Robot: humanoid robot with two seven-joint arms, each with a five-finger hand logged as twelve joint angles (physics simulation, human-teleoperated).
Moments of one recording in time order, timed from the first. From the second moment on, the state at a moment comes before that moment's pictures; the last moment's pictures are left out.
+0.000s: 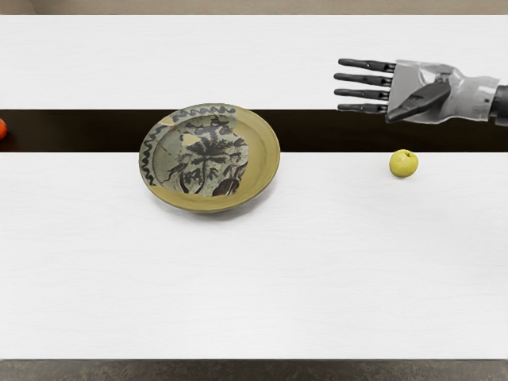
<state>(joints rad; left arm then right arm) -0.02 0.00 0.36 -0.16 0.08 -0.21 0.15 1.00 -0.76 0.57 1.06 0.36 0.61 -0.55</state>
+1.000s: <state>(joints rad) -0.02 0.00 0.36 -0.16 0.08 -0.21 0.15 1.12 -0.75 0.54 1.26 -0.74 0.42 -0.56</state>
